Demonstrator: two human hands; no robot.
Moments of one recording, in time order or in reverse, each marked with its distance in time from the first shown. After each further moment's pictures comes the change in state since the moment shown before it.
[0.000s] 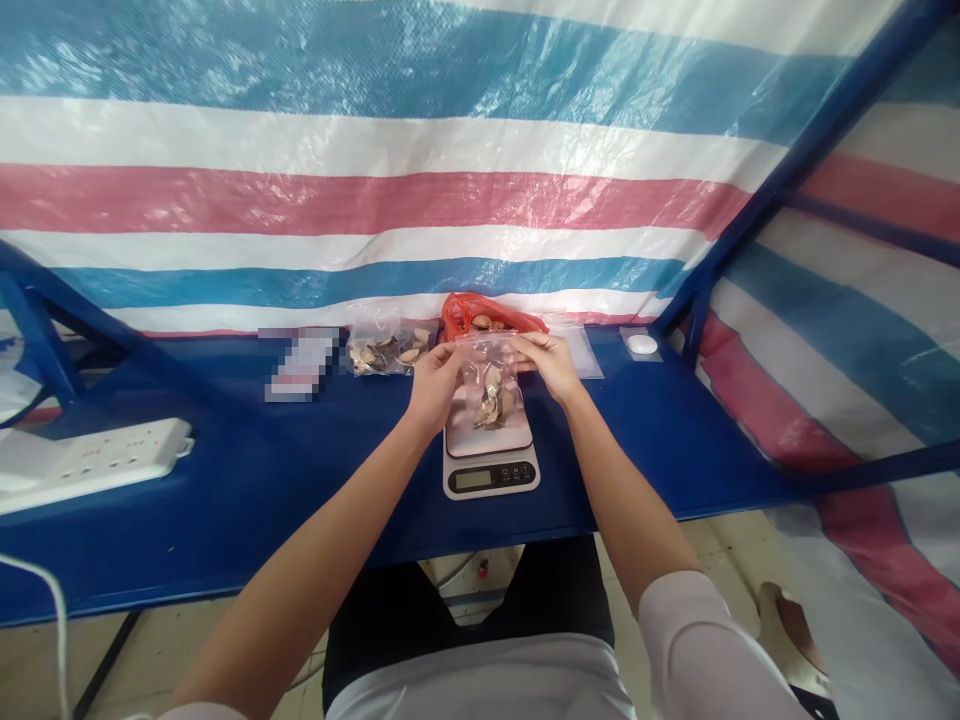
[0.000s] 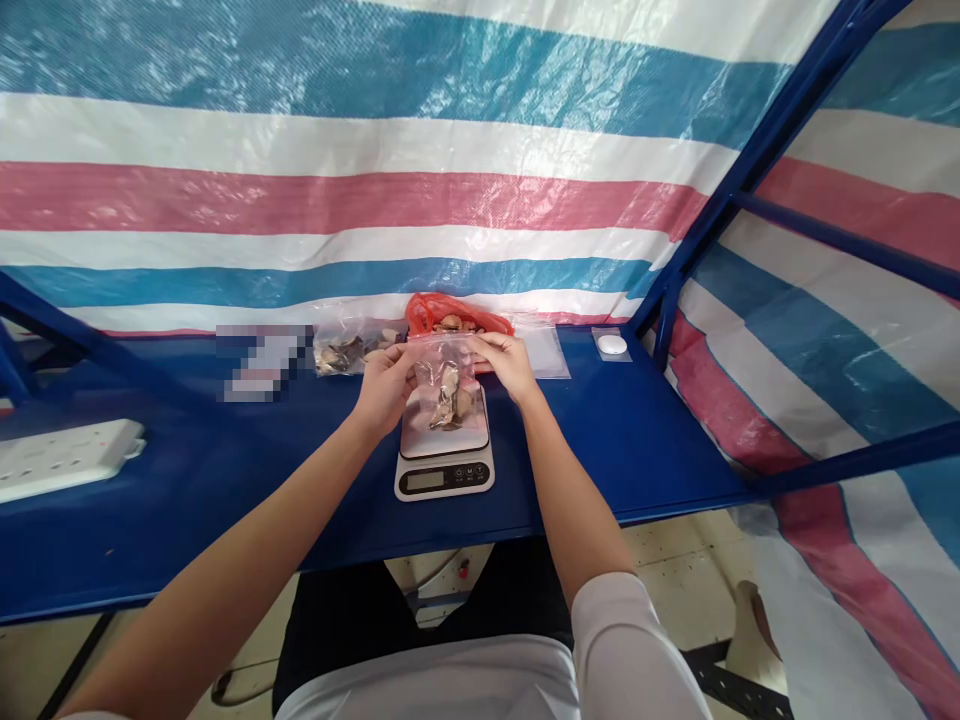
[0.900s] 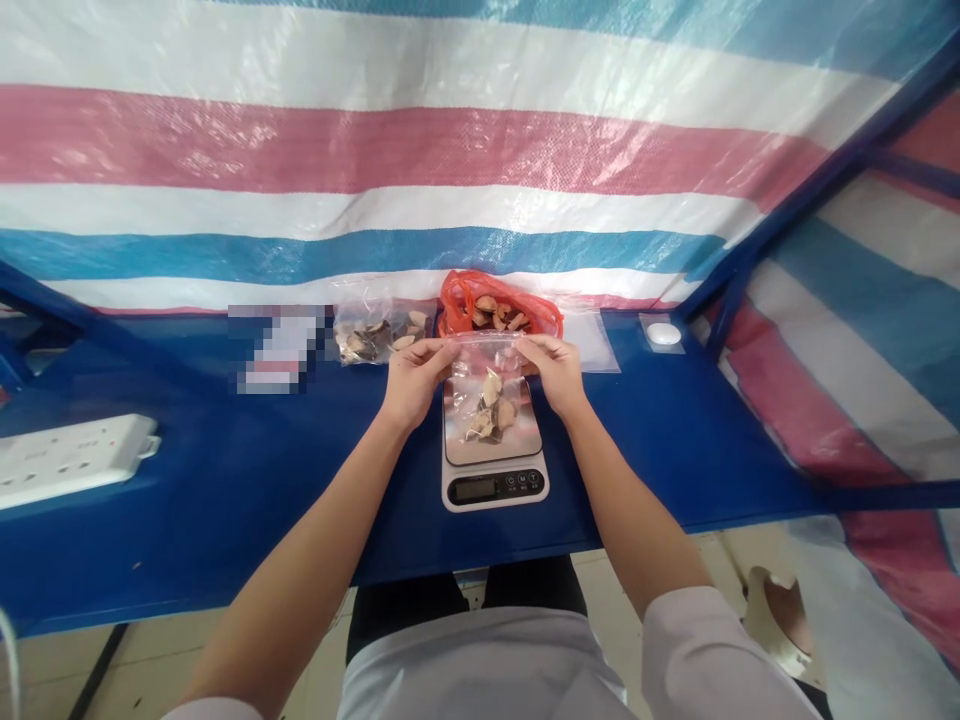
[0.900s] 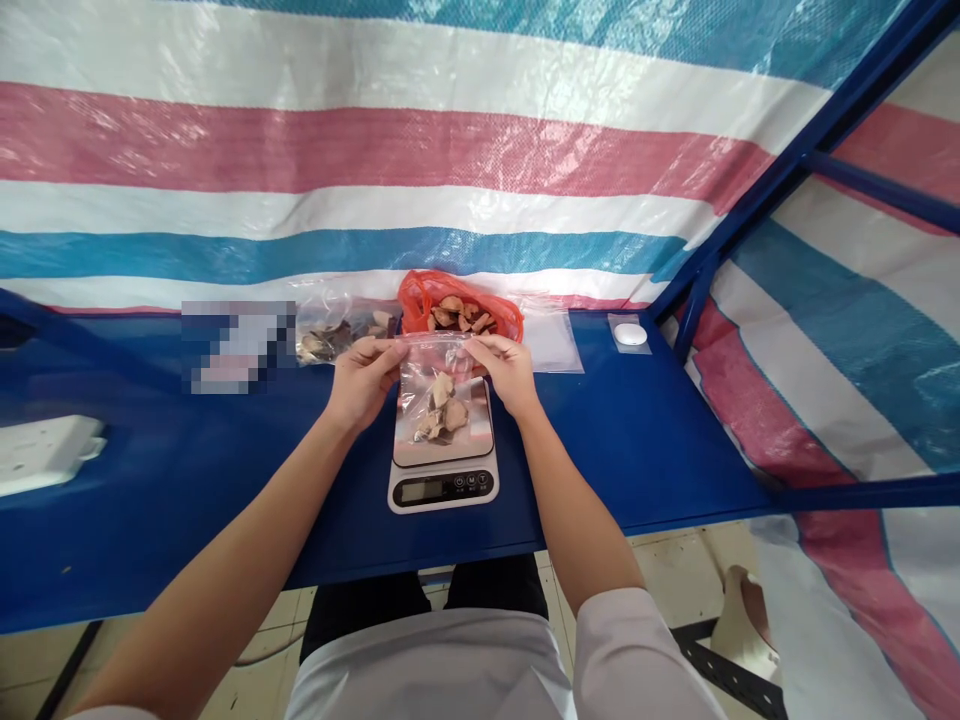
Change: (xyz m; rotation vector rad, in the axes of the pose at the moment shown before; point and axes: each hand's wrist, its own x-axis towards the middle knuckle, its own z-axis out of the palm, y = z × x) left_hand 0.023 -0.020 -0.040 -0.048 -0.007 0.055; right_hand -0.011 0.026 0.011 0.096 0.089 -0.056
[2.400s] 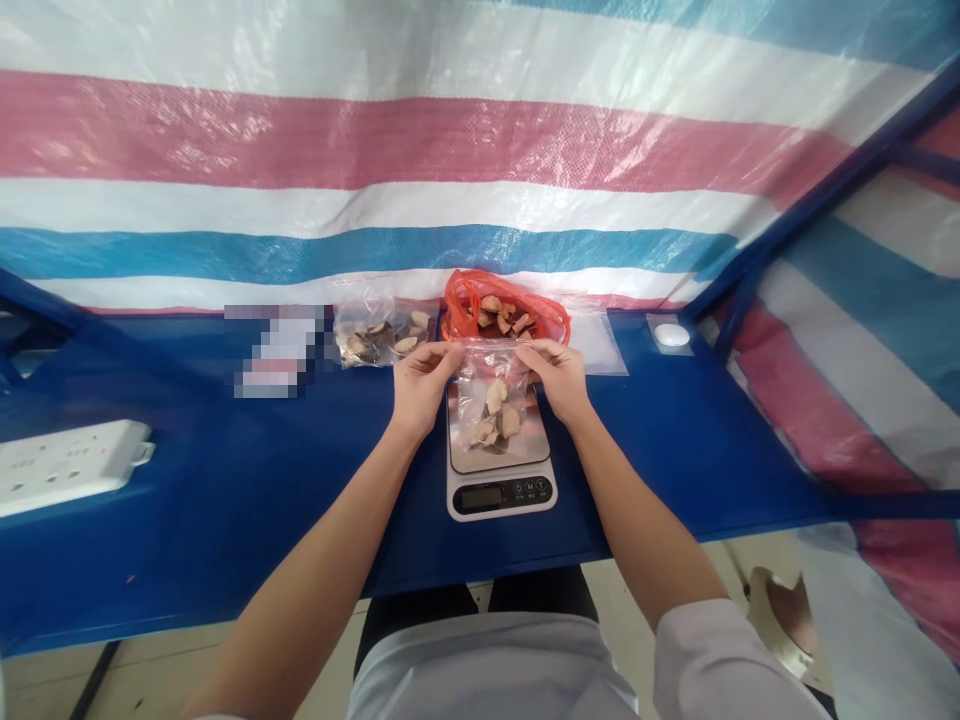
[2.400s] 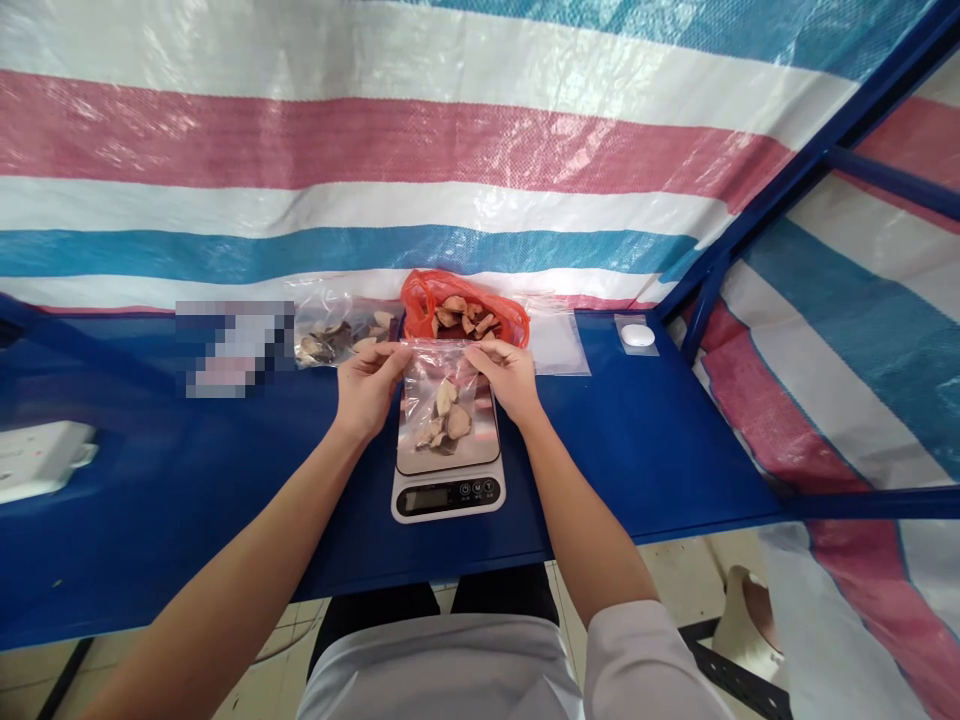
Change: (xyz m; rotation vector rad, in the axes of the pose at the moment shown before) left_hand -0.002 -0.014 -0.003 0.135 0.087 0.121; right_hand -0.005 -0.004 0.008 -0.047 0.037 0.052
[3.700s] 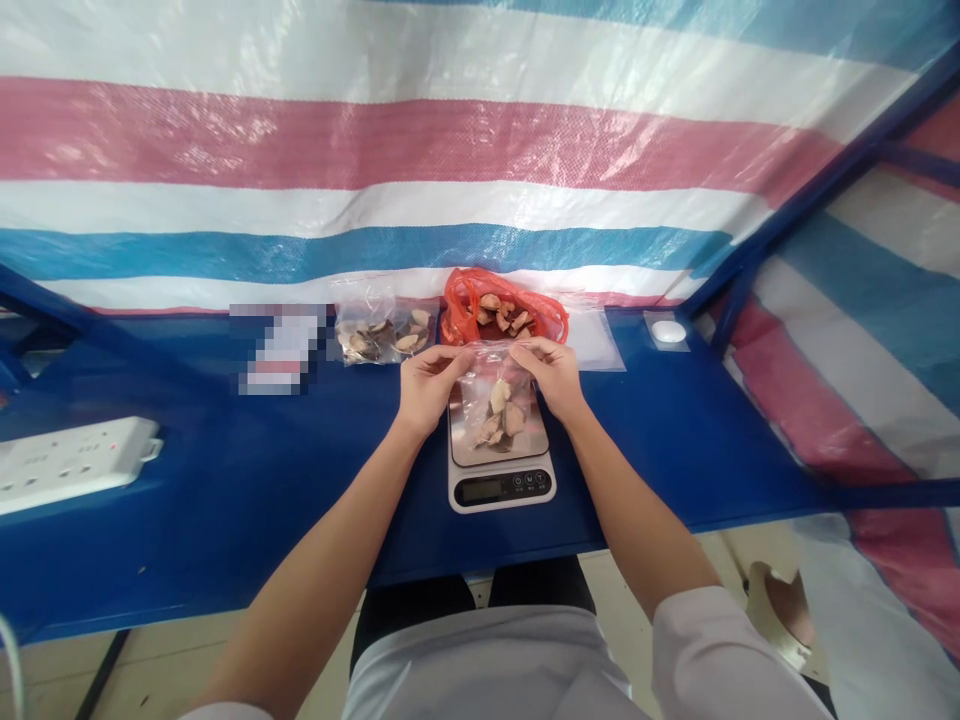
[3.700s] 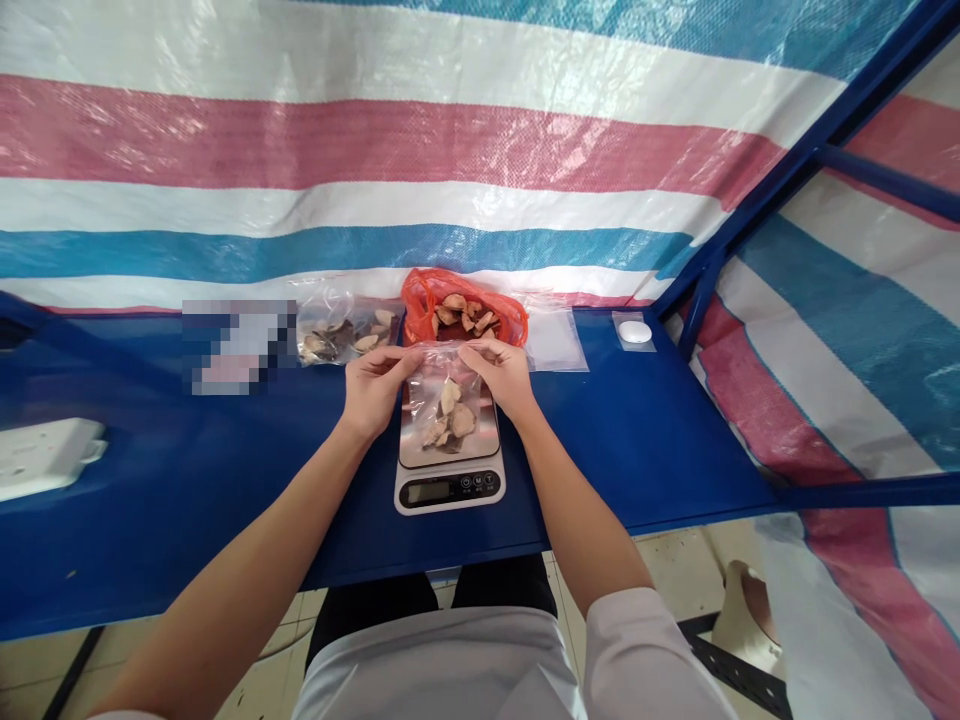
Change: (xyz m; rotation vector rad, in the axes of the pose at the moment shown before) left_hand -0.007 0.005 0.003 0.087 -0.066 0.067; right_hand -0.003 0.000 0.005 -0.010 -0.051 -0.028
